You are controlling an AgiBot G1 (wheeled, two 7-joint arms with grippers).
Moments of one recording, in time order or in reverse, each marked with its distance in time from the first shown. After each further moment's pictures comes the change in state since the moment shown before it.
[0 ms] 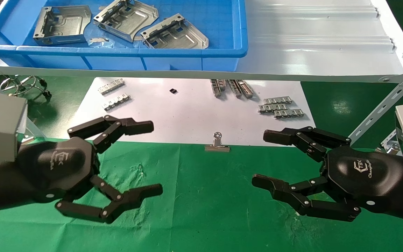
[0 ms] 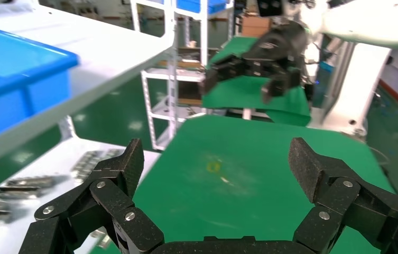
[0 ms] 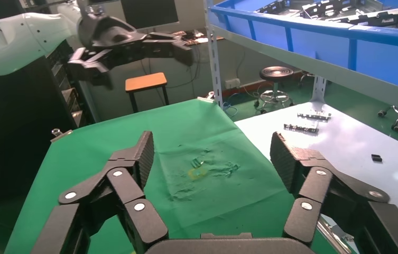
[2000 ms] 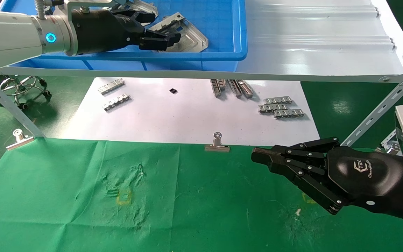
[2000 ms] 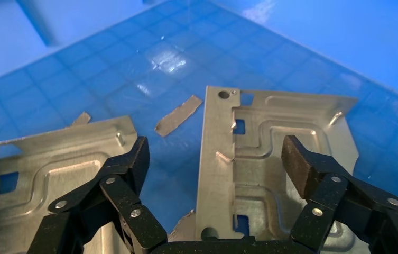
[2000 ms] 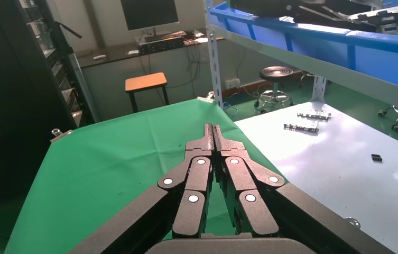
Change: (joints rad) left arm -0.838 0.576 0.253 1.171 0.500 -0.399 0.239; right arm 0.000 0.000 0.000 0.000 0.000 0.000 0.000
